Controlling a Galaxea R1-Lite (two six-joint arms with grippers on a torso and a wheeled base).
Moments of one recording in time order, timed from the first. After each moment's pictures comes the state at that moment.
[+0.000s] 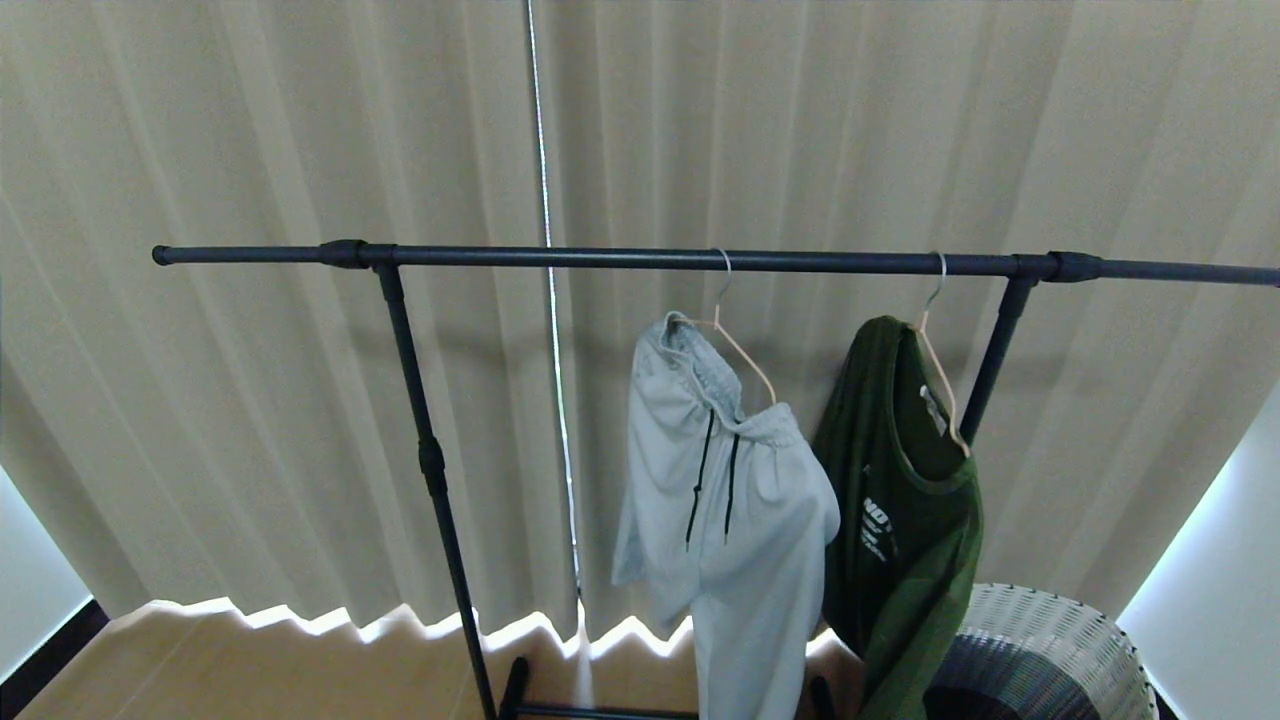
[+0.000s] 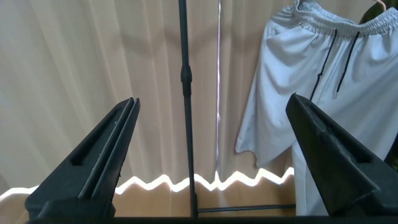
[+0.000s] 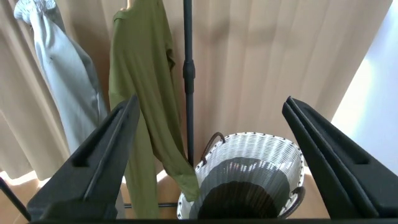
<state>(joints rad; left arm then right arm) 0.00 0.00 0.00 -0.08 -0.08 0.05 -0.01 0.00 0.00 -0.01 -0.13 0.04</state>
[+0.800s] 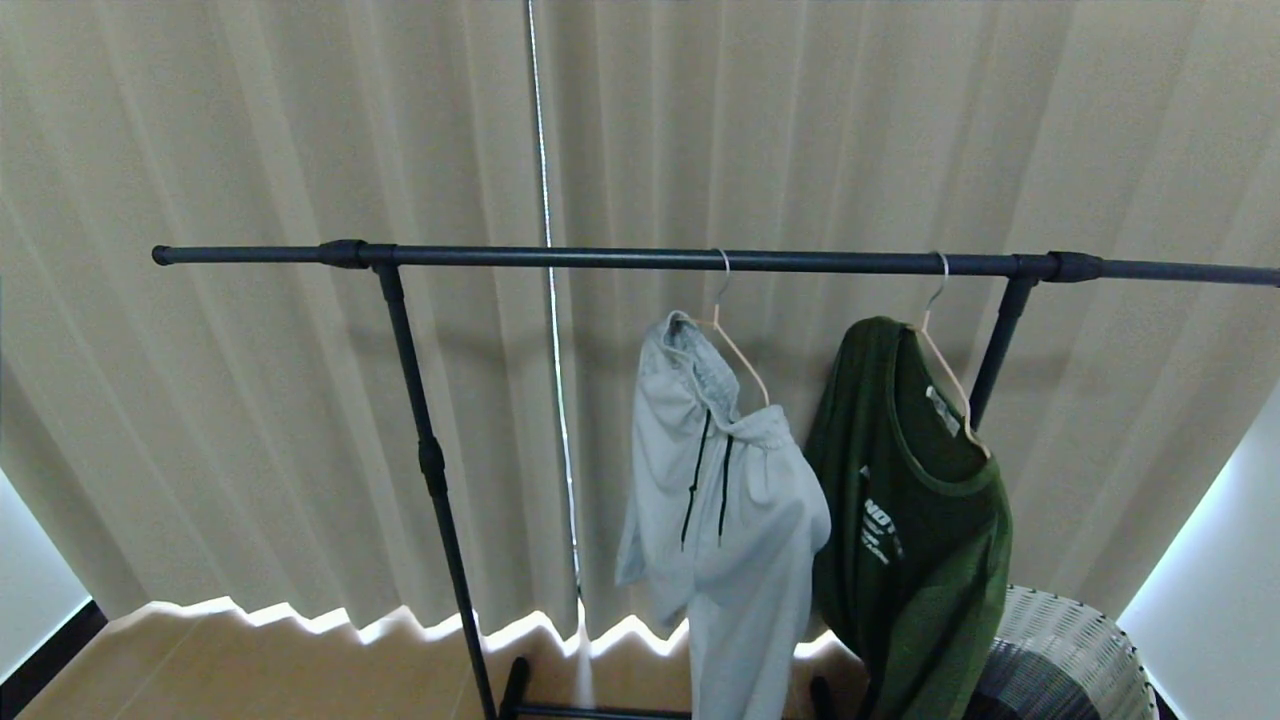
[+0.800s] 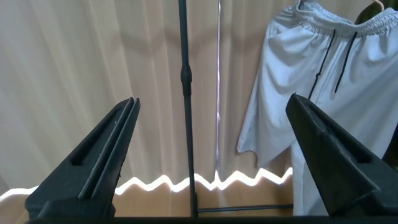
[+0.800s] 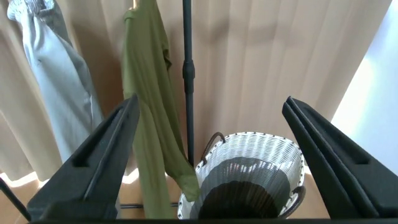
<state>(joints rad) 0.00 0.00 0.00 -0.08 -0.08 0.05 -0.01 0.00 0.00 -0.01 -0.13 0.04</state>
